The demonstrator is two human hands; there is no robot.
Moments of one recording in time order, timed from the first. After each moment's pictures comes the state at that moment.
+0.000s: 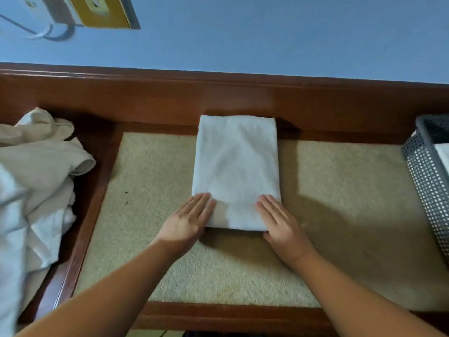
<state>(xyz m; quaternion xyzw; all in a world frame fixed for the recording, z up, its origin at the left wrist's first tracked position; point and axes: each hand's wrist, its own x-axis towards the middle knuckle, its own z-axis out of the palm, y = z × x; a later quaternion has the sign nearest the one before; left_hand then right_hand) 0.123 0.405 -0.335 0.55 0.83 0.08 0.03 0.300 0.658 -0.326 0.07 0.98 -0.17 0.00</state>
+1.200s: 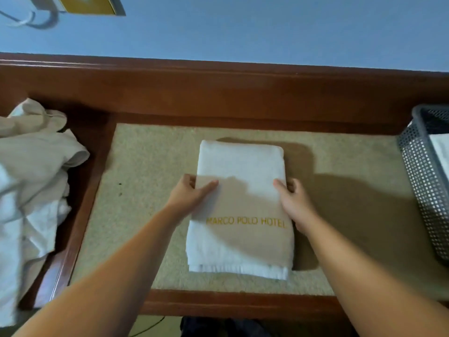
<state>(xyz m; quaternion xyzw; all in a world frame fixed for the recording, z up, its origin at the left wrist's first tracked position) 0.106 0.464 -0.298 0.00 0.85 0.40 0.35 0.271 0.702 -0.301 0.50 0.66 -0.56 0.00</state>
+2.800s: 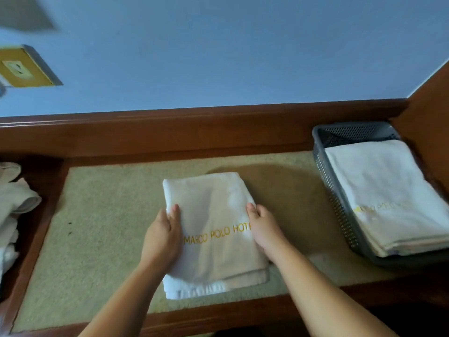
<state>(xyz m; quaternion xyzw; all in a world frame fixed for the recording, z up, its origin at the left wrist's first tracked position) 0.235 0.536 -0.201 0.09 0.91 0.36 0.18 0.357 0.741 -0.233 0.47 0.71 -0.52 -0.01</state>
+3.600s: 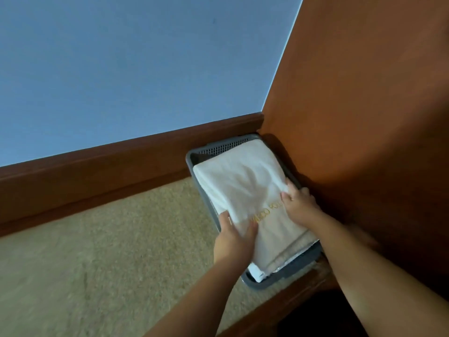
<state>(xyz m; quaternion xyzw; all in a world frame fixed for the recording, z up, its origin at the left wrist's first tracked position) 0.476 0.910 -0.179 0.23 0.78 0.39 0.43 0.604 1.106 -0.177 0.62 0.75 -0.23 0.08</state>
